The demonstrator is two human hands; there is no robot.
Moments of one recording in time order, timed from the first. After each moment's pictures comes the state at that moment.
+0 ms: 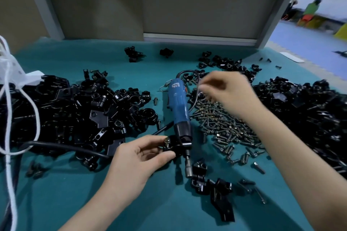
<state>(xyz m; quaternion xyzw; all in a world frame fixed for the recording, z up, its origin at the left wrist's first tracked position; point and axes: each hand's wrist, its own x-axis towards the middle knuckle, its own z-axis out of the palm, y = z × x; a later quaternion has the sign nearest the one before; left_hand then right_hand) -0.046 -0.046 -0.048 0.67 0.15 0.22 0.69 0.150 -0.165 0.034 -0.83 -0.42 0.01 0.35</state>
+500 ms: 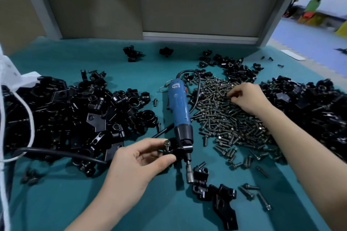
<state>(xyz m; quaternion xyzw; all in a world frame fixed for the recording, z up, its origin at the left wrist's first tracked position) -0.044 -0.044 -0.050 0.67 0.15 0.21 0.70 0.270 -0.196 -0.026 -0.94 -0.29 -0.05 0.17</state>
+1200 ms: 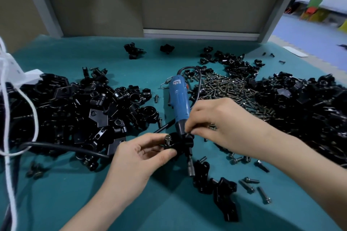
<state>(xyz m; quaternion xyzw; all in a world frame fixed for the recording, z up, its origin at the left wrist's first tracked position) -0.043 -0.044 -0.051 0.66 0.13 0.22 0.70 0.095 -0.180 0.043 -0.78 -0.61 0.06 0.14</state>
